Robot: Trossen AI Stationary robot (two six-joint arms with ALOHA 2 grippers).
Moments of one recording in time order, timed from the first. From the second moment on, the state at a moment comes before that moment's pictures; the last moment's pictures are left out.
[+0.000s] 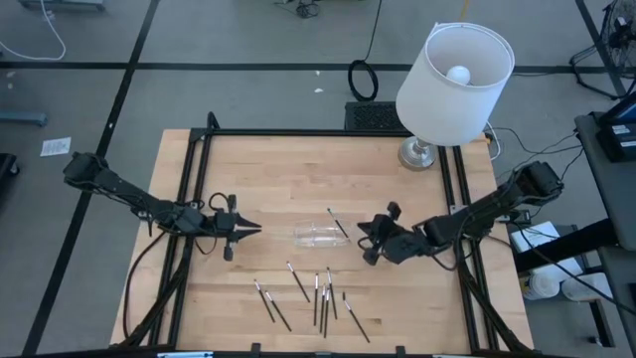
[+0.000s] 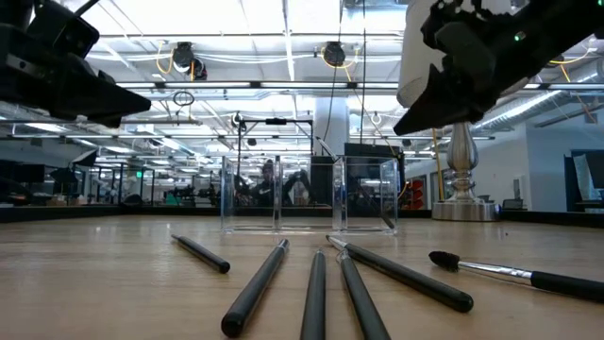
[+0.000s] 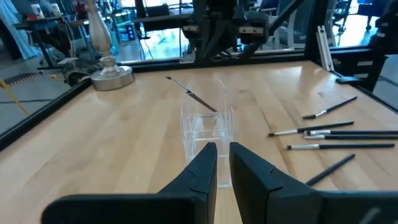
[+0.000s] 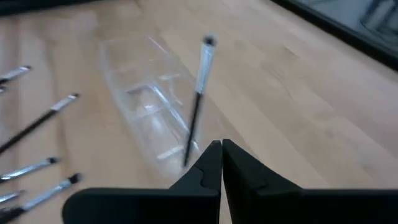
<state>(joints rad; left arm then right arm) -0.40 0.69 0.02 0.53 -0.40 0.00 0.39 1.38 0.64 -0.01 0.73 0.60</state>
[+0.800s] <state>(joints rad) -0.40 0.69 0.02 0.60 -0.43 0.07 0.30 1.50 0.63 0.04 0.48 0.67</state>
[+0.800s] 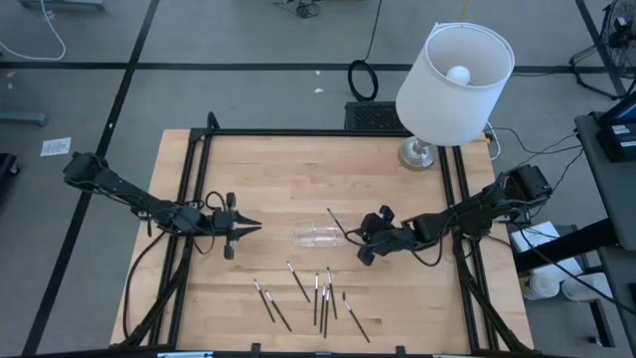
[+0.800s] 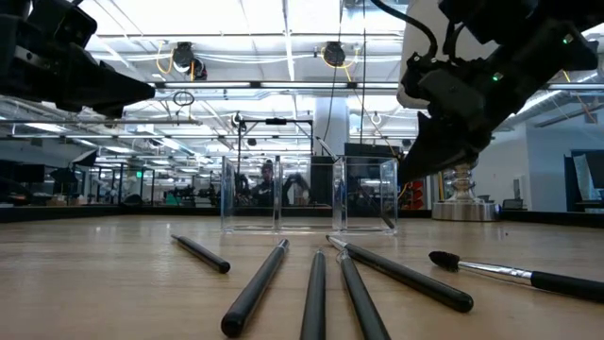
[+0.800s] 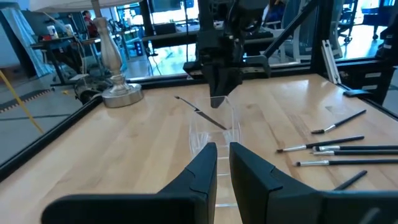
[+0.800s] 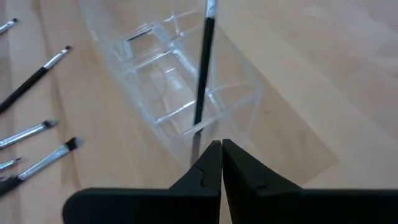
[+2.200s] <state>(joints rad) -0.40 0.69 0.02 0.59 -0.43 0.05 0.47 1.38 0.66 0.04 0.39 0.79</state>
